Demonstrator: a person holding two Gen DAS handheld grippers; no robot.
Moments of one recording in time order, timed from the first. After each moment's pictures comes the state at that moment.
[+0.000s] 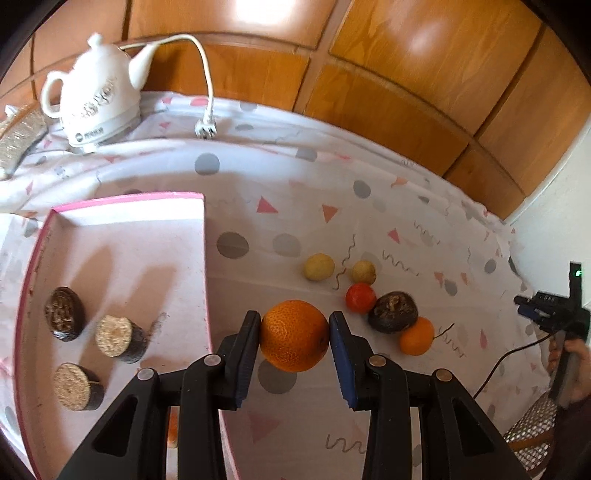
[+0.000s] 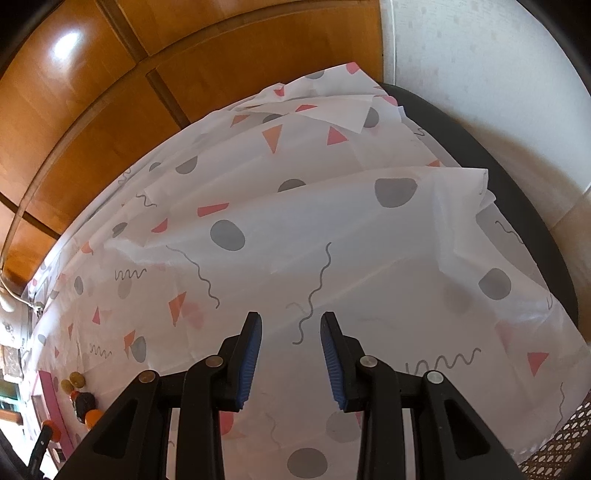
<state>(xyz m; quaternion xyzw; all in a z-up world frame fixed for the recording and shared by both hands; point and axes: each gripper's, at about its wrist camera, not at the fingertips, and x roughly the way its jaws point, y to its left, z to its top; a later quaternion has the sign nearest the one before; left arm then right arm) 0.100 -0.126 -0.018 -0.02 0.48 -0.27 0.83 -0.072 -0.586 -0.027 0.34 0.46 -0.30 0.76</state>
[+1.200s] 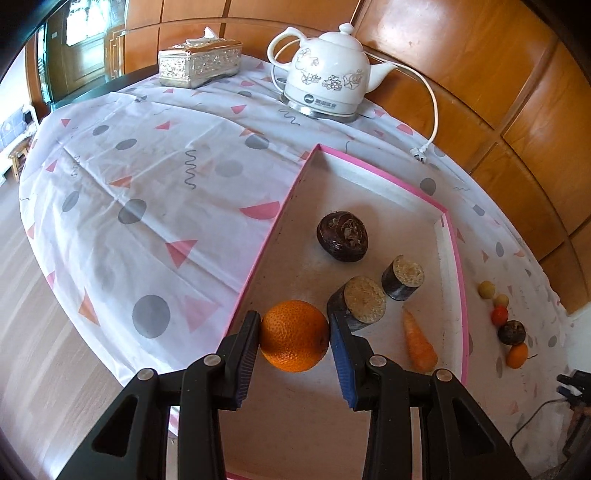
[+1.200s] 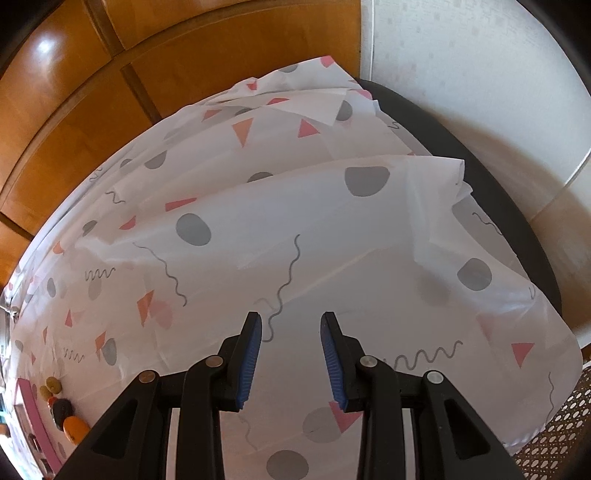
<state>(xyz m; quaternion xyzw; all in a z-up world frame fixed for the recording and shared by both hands) 0.070 0.069 -0.053 -0.12 0.49 -0.05 0.86 -0.075 -0.590 -0.038 0.32 0.48 -0.35 0.74</state>
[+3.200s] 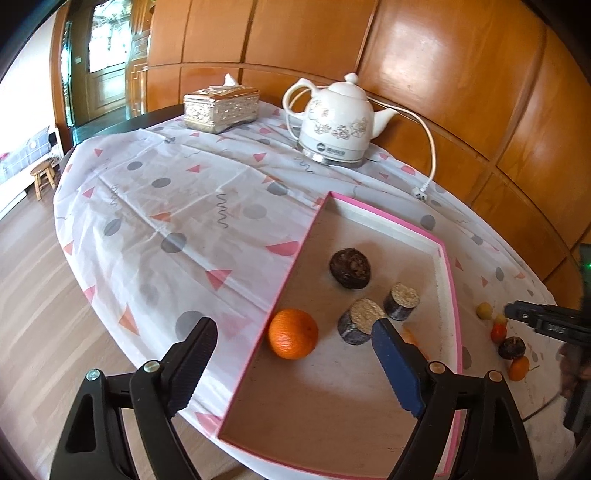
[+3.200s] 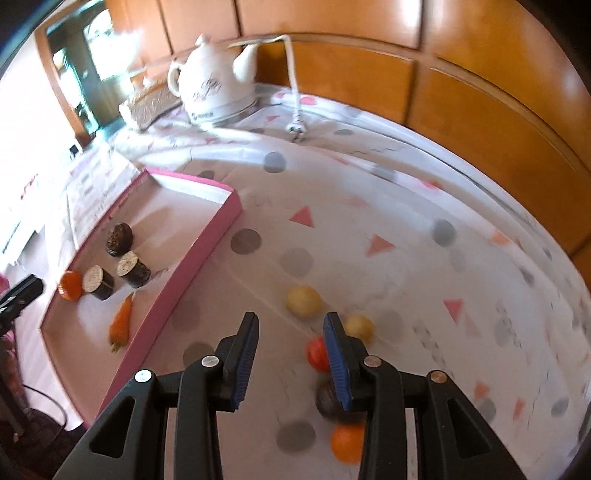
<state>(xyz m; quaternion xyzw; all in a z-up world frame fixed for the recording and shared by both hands) 0.038 0.083 -0.022 -0.11 0.41 -0.01 0.90 0.112 -0.256 -0.003 -0.02 0.51 0.12 0.85</state>
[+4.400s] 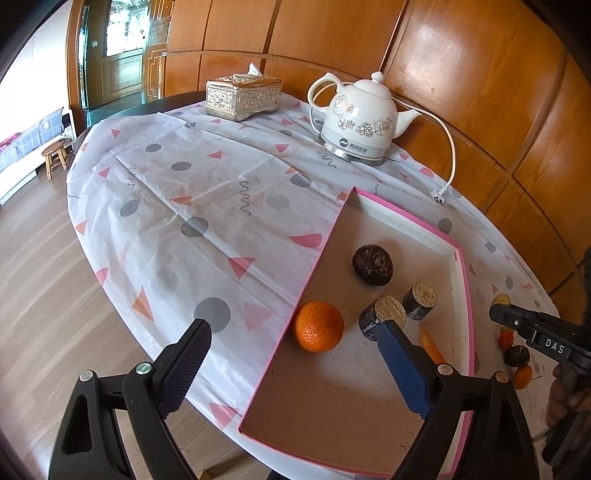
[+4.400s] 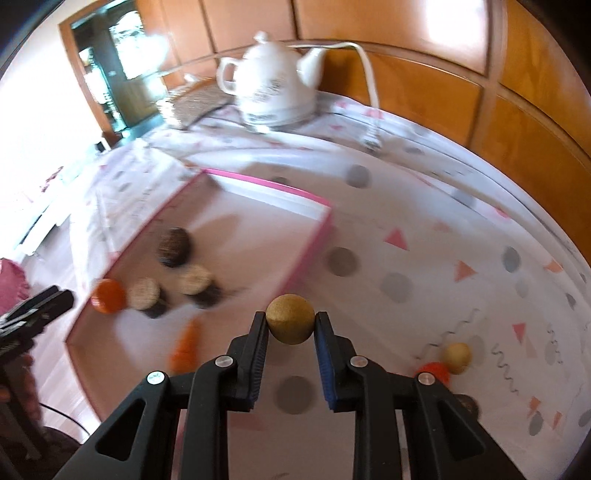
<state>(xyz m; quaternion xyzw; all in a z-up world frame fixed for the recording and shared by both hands) 0.036 0.097 -0.028 -0.13 0.43 0.01 0.89 0.102 -0.185 -0.002 0.00 0.48 0.18 0.86</state>
